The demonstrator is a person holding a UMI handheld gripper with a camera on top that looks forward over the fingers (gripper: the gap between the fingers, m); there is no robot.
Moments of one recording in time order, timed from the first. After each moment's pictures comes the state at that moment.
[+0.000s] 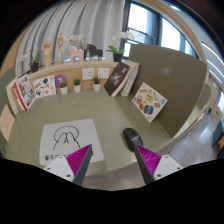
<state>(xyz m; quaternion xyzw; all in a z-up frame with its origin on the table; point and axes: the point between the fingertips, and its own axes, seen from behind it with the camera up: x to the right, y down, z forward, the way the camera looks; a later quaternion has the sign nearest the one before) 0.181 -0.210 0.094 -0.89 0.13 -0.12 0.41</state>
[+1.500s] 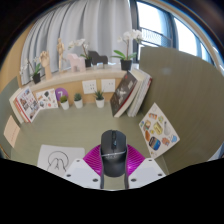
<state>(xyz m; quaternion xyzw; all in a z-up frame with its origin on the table) 0.272 -0.076 0.138 -0.90 0.05 -0.03 0.42</state>
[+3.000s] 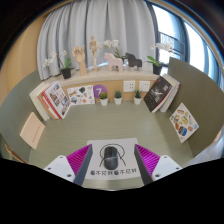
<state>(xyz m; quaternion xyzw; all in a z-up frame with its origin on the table) 0.039 -0.129 0.185 -0.91 0.03 0.01 0.41</state>
